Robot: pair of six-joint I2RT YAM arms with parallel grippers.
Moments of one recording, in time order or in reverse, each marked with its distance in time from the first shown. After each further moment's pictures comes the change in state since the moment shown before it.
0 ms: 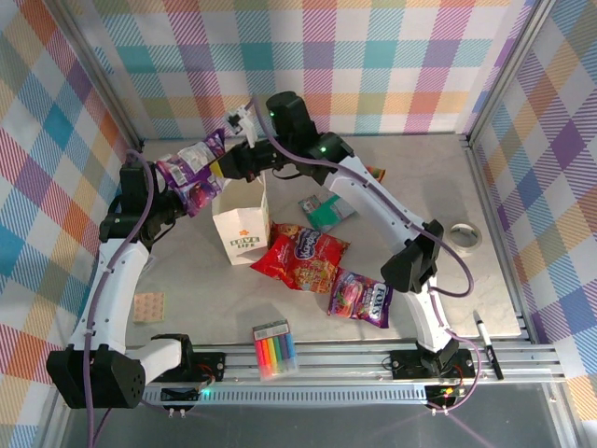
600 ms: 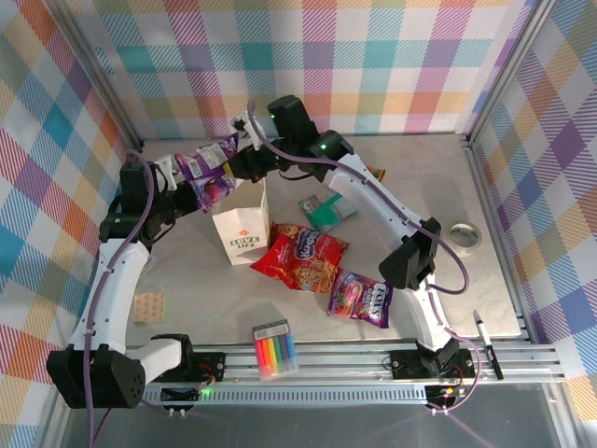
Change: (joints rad) left arm 0.000 0.000 0.000 0.000 -0.010 0.001; right arm -0.016 0.026 0.019 -0.148 0.205 -0.129
